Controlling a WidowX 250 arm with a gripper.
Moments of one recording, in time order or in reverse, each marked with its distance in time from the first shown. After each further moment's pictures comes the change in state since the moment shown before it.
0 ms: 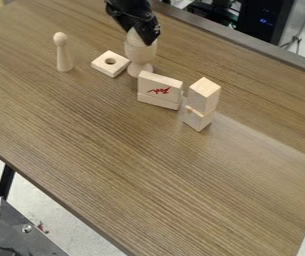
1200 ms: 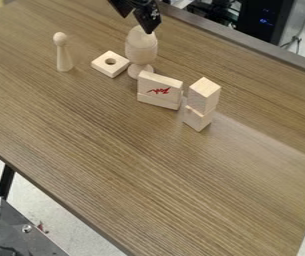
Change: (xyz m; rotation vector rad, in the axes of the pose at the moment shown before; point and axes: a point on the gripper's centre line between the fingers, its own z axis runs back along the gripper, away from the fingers) arm 0.010 0.000 0.016 -0.021 -0.011 -0.027
